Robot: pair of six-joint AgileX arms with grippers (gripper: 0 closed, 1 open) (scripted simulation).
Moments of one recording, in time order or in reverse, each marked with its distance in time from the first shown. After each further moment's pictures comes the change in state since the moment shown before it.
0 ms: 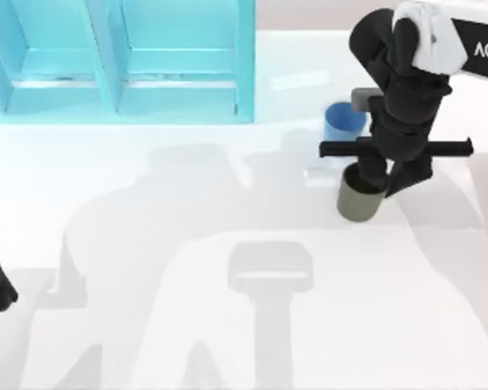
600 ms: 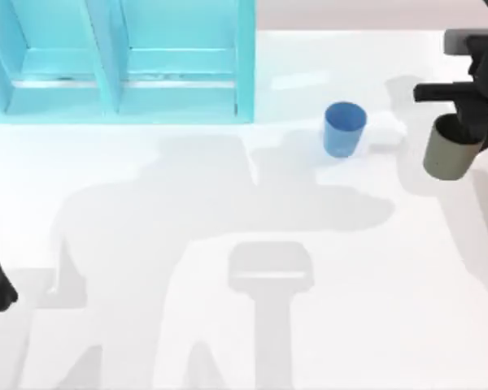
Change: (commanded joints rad) left arm 0.000 0.000 0.000 0.000 0.000 0.000; right arm -0.207 -0.144 0.121 -0.274 -0.001 -0.206
